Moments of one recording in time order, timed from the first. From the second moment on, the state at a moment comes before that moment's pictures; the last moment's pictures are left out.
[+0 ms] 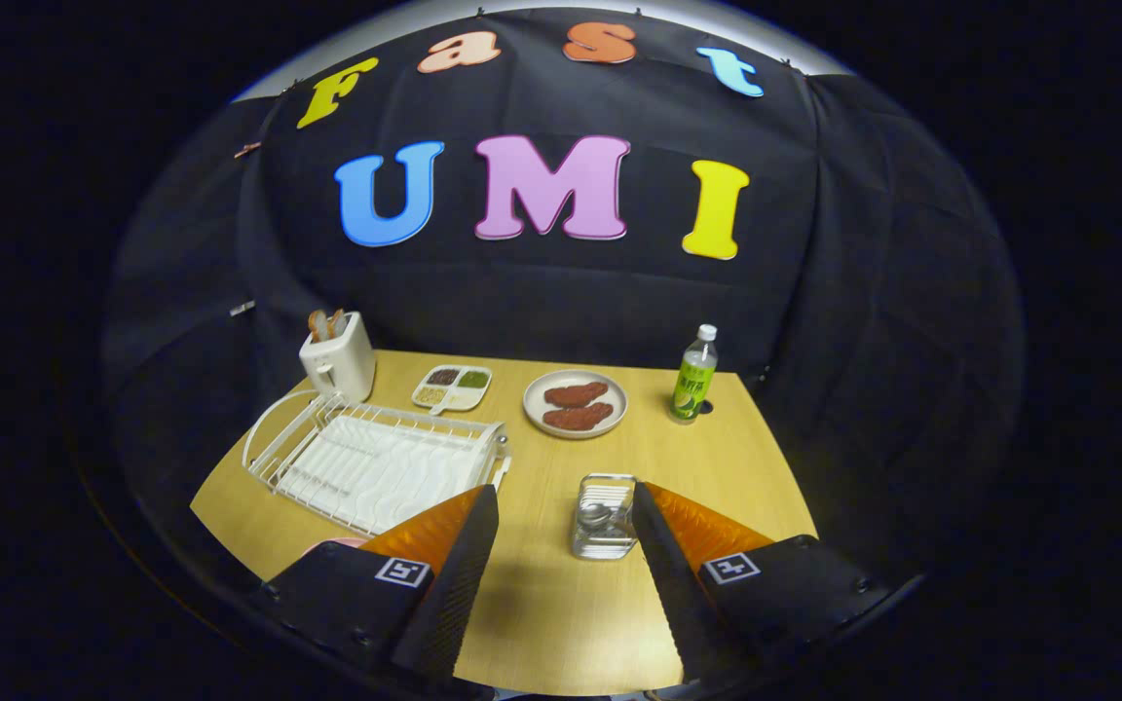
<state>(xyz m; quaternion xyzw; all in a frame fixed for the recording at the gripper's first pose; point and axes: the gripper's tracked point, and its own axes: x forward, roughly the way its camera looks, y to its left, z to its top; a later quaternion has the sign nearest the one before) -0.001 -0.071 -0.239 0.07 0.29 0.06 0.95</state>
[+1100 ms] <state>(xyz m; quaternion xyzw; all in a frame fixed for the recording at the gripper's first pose) 0.003 -0.090 -0.413 0.11 0.43 0.08 0.89</state>
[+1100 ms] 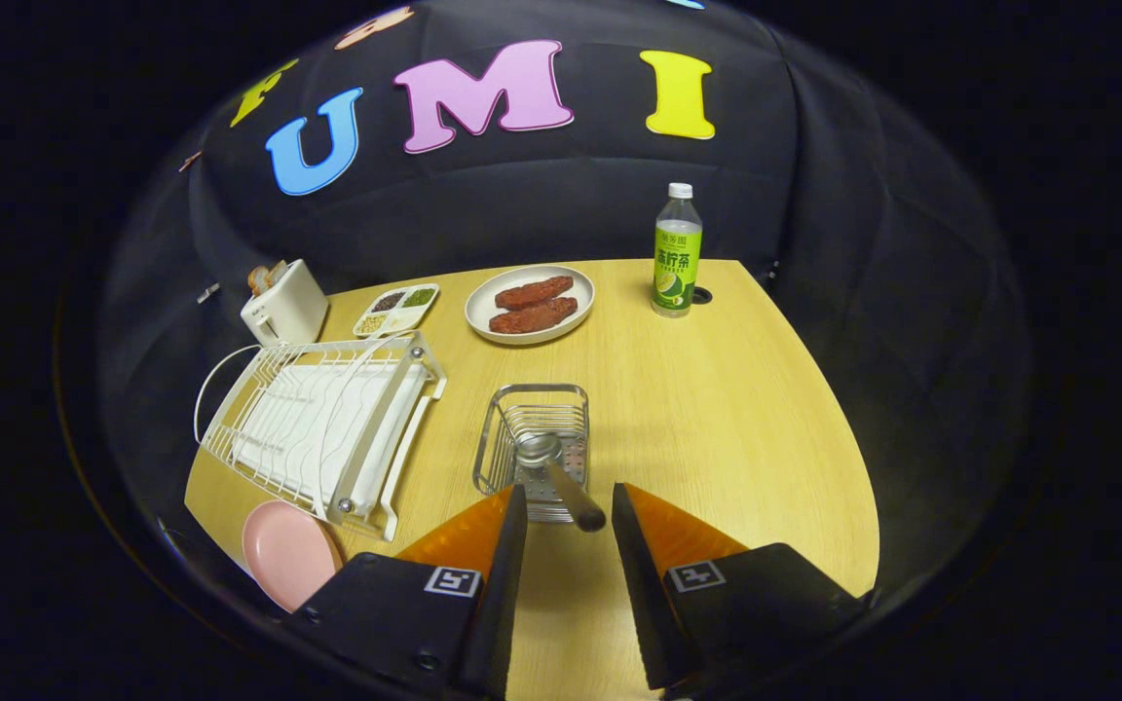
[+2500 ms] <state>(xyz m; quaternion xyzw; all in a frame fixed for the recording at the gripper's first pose) 0.019 -0.082 -0.268 0.12 0.37 0.09 0.92</state>
